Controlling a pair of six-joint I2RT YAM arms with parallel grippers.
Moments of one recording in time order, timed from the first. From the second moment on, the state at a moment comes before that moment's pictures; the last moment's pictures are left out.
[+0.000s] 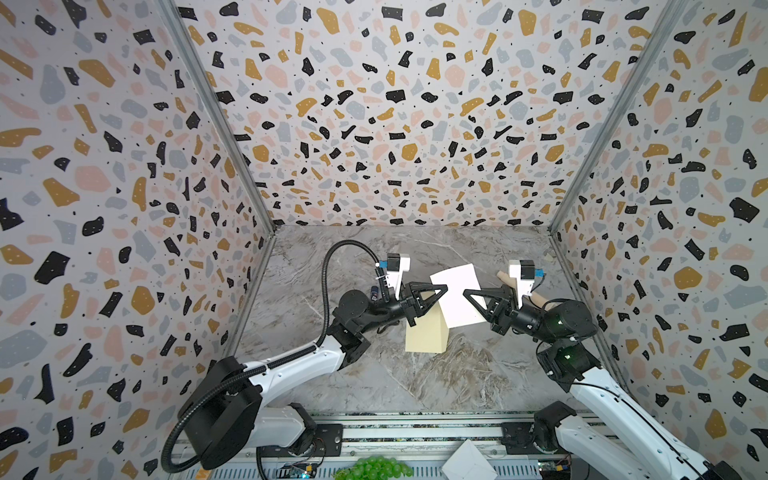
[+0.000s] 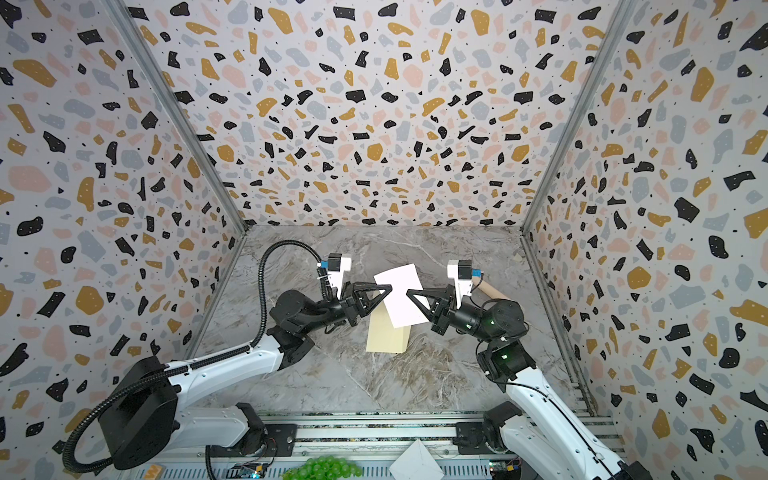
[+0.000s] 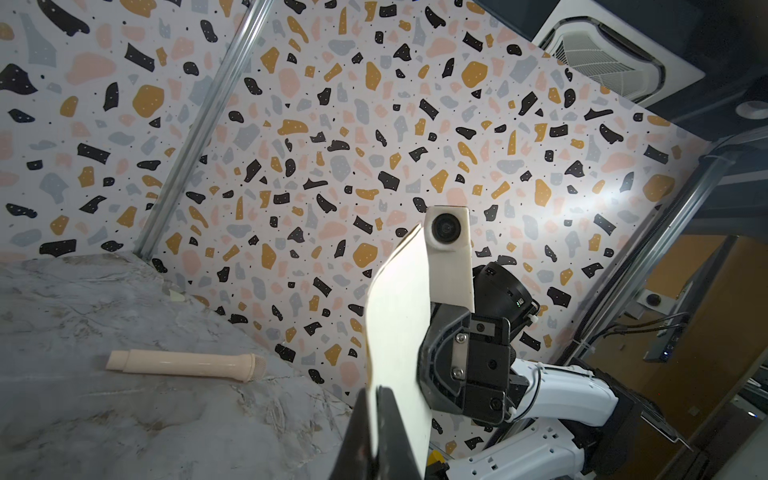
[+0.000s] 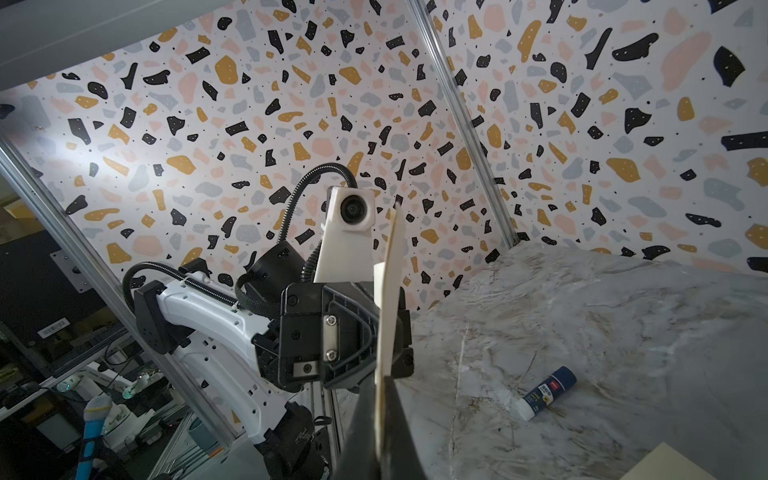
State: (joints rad) left arm -0.77 1.30 0.70 0.91 0.53 -0.72; right arm 0.44 0.79 0.56 0.49 -0.74 0.66
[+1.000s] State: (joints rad) left arm -0.78 1.26 0.56 0.20 0.01 -0.39; right arm 0.59 1.12 0.74 -0.16 -0.12 0.50
